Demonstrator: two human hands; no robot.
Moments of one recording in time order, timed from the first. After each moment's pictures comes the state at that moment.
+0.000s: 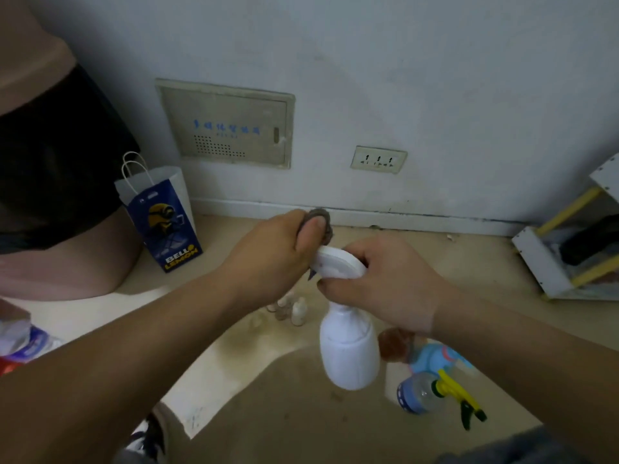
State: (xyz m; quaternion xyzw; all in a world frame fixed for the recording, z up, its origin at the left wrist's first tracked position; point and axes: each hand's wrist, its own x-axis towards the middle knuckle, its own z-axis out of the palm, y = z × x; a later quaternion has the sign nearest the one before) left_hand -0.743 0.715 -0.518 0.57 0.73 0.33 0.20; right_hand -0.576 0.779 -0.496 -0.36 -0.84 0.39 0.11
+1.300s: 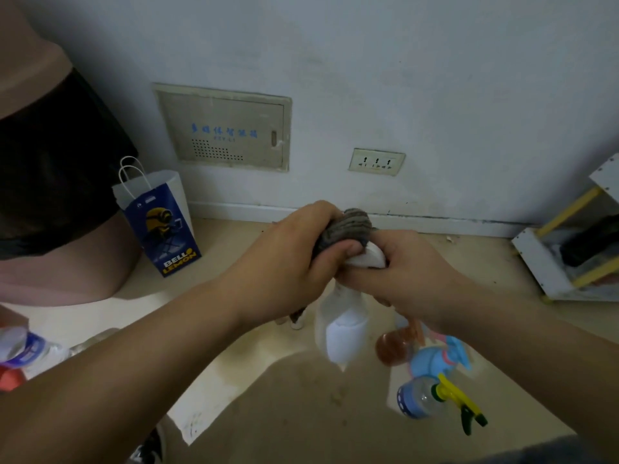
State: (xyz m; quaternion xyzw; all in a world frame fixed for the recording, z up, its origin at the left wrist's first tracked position) left_hand -0.733 0.711 -0.508 0.67 0.62 0.38 0.15; right_hand -0.559 0.796 -0.492 -0.34 -0.77 0.51 0.16
